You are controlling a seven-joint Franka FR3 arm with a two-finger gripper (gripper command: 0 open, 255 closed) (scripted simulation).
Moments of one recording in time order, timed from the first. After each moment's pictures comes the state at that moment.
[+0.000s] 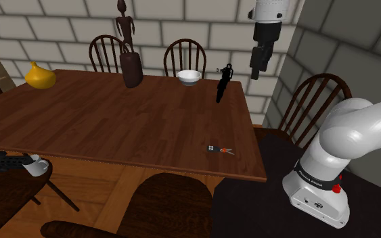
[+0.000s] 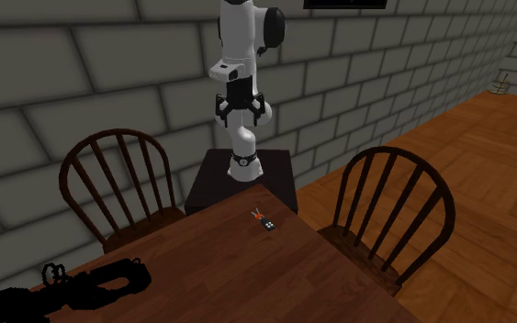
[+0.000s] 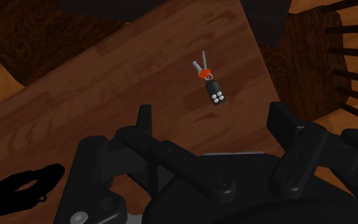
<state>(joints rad) 0.00 -0.79 0.06 -2.41 0.03 1.54 -0.12</state>
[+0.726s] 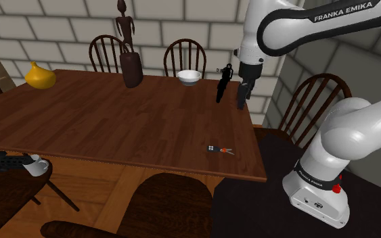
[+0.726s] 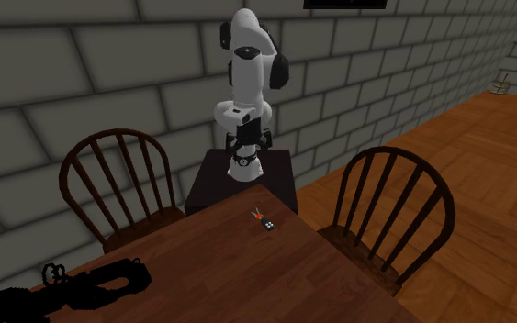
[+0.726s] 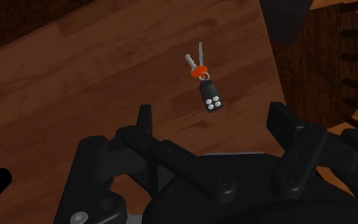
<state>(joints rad) 0.05 -0.76 0.10 -2.69 0.06 1.90 -0.16</state>
